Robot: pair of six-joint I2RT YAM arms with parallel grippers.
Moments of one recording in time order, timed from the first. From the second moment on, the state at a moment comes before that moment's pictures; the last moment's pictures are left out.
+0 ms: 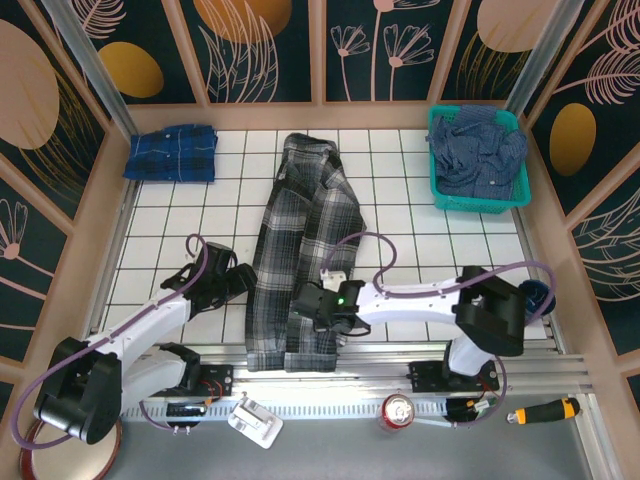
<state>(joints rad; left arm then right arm) -0.41 1.07 0.44 -0.38 0.02 -0.88 1.30 1.59 0.96 -0.69 0.28 1.15</state>
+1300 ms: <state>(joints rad) -0.70 0.91 0.38 -0.55 0.04 -1.06 1.40 1.26 0.59 -0.54 0.19 1.22</state>
